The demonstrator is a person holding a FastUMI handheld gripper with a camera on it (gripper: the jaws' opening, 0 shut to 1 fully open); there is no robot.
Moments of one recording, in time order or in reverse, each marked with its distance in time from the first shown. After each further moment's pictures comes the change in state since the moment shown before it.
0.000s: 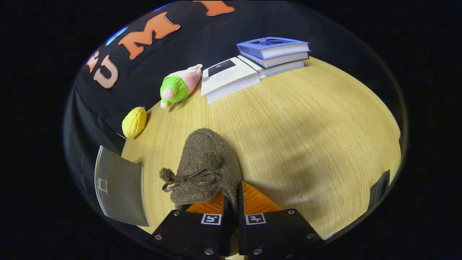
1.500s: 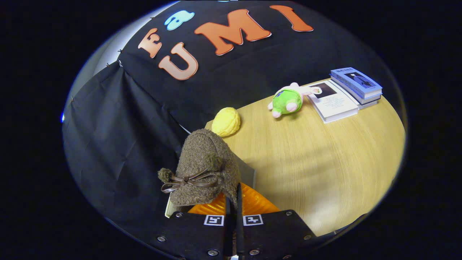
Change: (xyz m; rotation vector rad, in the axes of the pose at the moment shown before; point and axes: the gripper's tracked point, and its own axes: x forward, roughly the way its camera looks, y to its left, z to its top) arm -0.129 0.313 -0.001 -0.162 -0.049 0.400
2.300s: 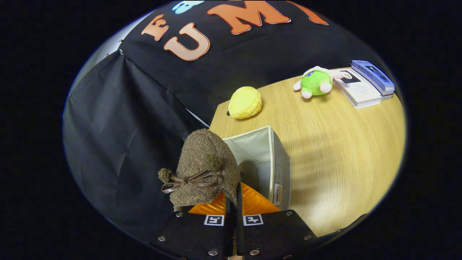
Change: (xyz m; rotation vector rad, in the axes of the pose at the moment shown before) arm 0.080 0.058 -0.047 0.014 0.127 -0.015
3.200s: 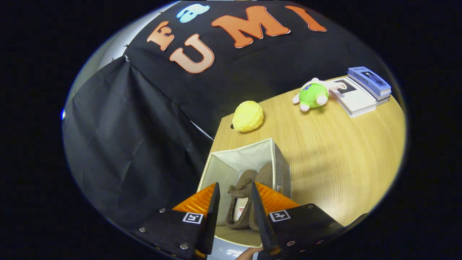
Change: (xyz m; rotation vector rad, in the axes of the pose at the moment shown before) arm -0.060 0.015 0.025 -0.038 -0.149 0.052
